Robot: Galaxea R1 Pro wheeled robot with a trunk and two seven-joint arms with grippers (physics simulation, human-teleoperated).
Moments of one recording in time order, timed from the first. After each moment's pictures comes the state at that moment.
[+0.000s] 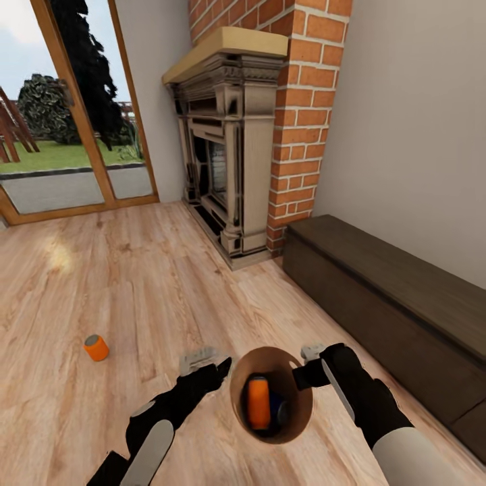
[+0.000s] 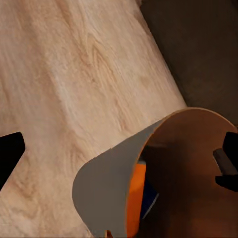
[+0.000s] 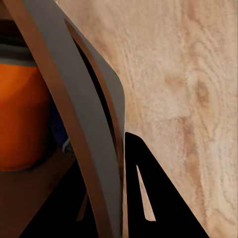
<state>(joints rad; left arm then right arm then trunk) -0.20 0.01 -0.40 -1.60 0.76 0.47 0.41 -0.58 -0.05 0.22 -1.04 0.03 1.04 0.30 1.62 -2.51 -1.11</state>
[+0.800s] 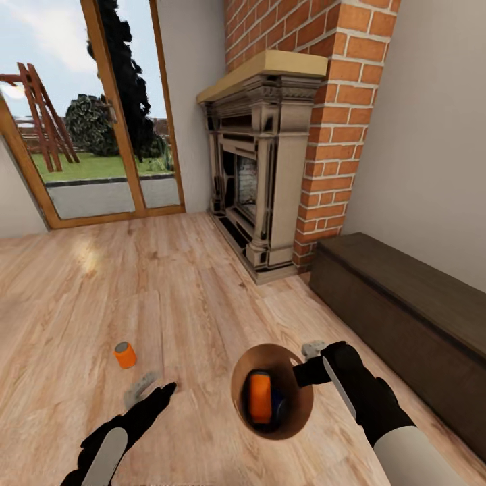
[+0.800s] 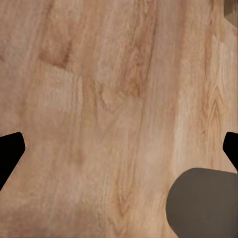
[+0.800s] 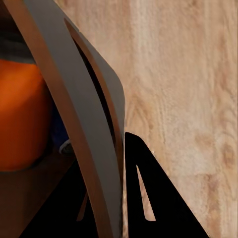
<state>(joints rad) -0.14 0.01 -0.01 -1.38 0.87 0.45 0.40 -0.58 -0.06 0.21 -1.05 0.02 1.04 0.30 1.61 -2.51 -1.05</state>
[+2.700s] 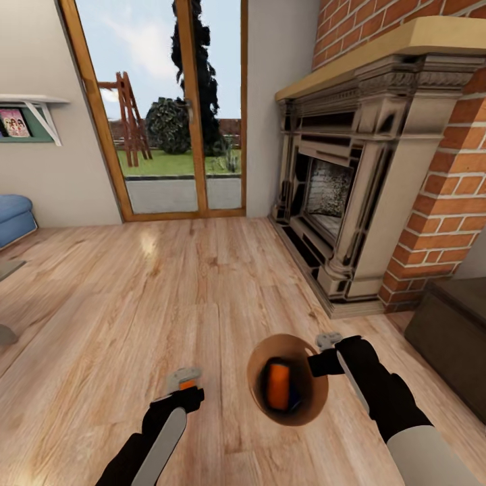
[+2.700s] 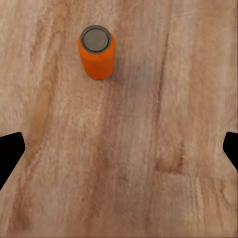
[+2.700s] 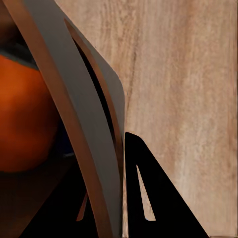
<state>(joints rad) -0.29 -0.05 -0.34 -1.30 0.66 0.62 0.77 -0.58 -0.11 0.15 -1.11 0.09 1.04 0.30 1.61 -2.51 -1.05</state>
